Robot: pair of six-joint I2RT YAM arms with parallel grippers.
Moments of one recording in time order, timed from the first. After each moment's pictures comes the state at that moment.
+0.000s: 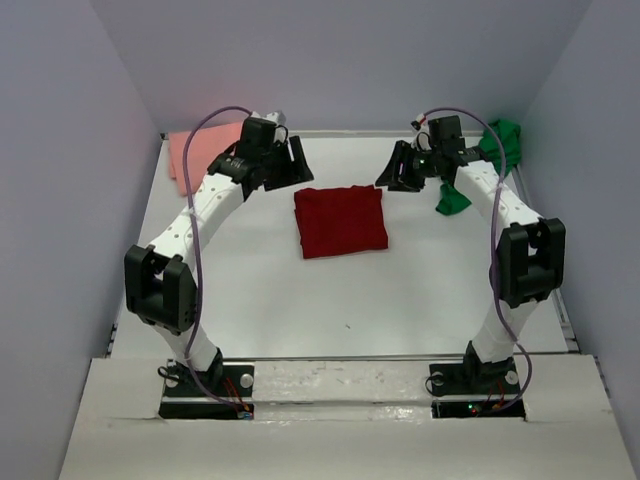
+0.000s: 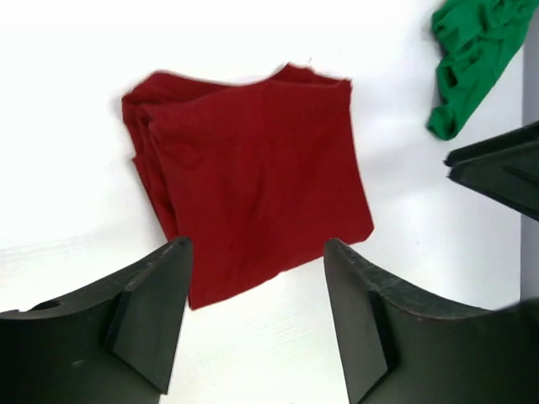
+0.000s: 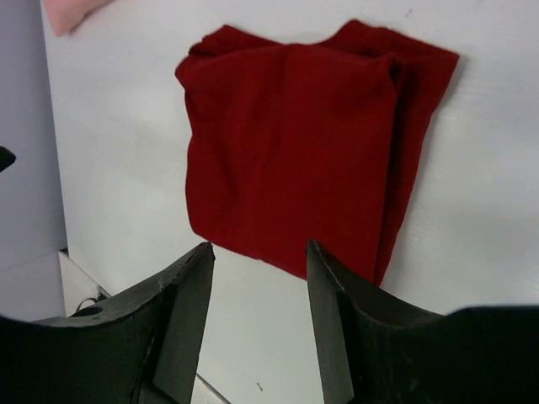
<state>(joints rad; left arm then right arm) -0.40 1.69 1.59 -0.56 0.15 -0.52 0.20 1.84 1.62 -0.55 -0.52 0.44</state>
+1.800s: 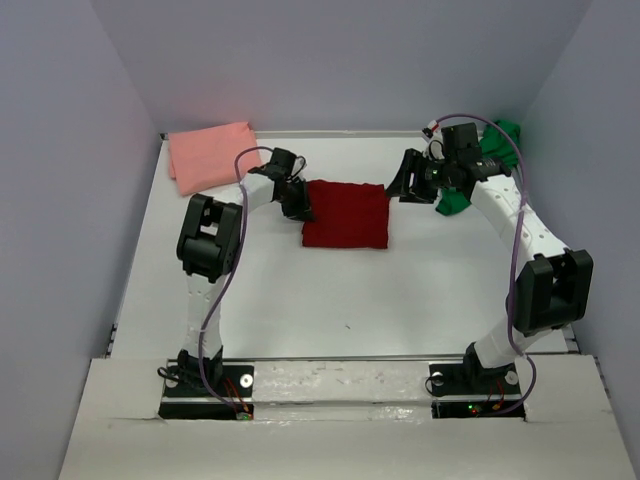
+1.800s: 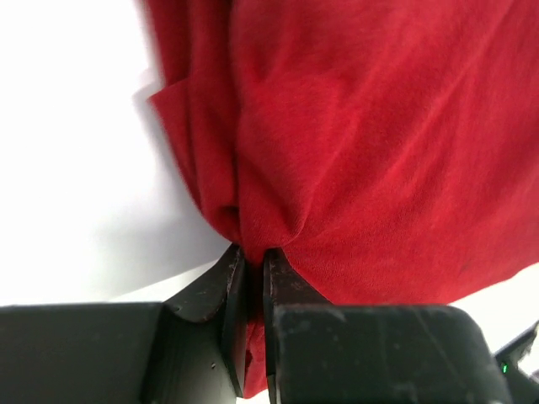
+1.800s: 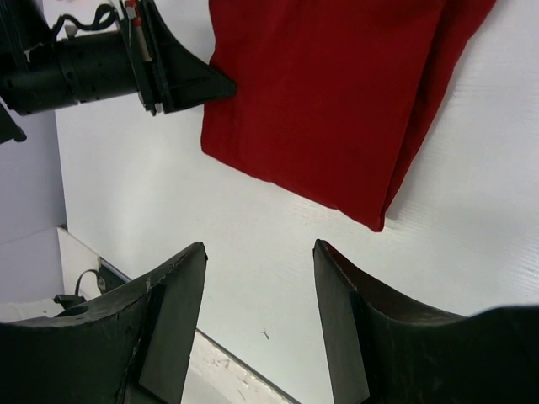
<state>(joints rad) -0.36 2.14 1.55 -0.47 0.35 -0.46 0.20 1.61 1.47 -0.67 -0.50 0.42</state>
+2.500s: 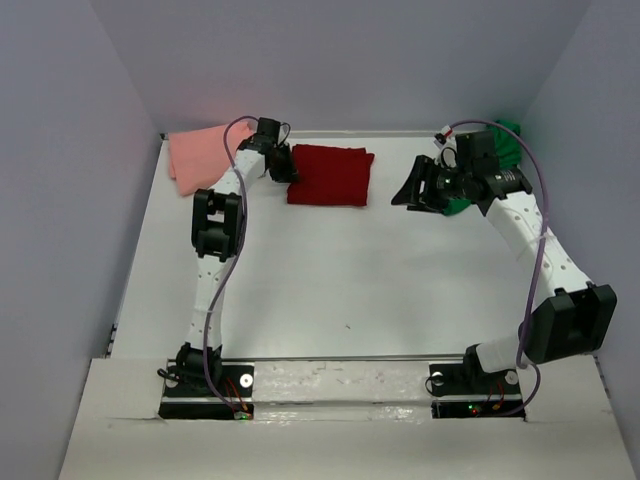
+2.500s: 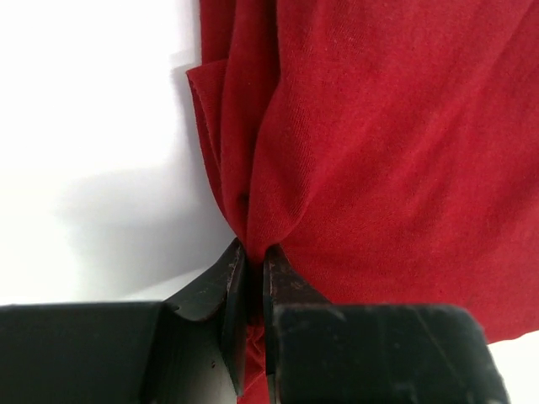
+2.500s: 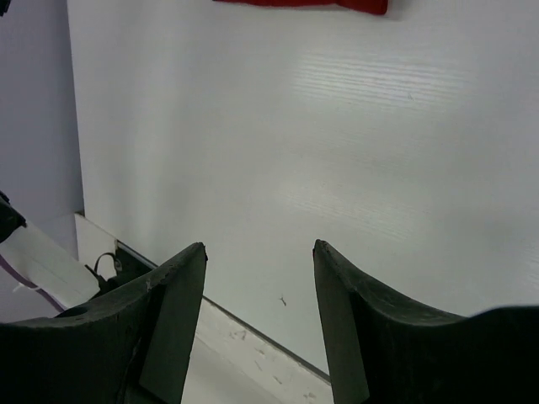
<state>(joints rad) -0.24 2.53 2.22 -0.61 0.25 -0.44 0.20 1.44 1.41 -0.75 -0.50 0.45</state>
